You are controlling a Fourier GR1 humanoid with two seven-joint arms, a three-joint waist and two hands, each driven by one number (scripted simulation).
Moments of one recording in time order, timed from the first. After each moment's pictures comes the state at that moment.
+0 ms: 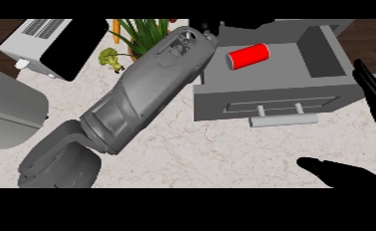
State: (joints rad) left arm -1.44 0.00 -0.60 -0.43 0.70 0.83 -0.13; right arm 0.02 -0.23 -0.07 -2.16 0.53 0.17 0.00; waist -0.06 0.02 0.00
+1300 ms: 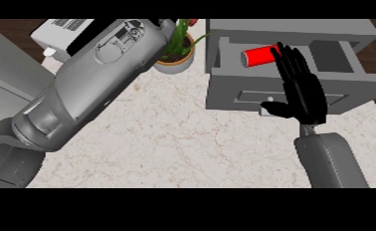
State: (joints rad) left arm -1.32 0.25 -0.62 -0.78 0.59 0.81 0.14; right arm -0.32 -0.17 0.02 -1.34 1.09 -0.28 -0.10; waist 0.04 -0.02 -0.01
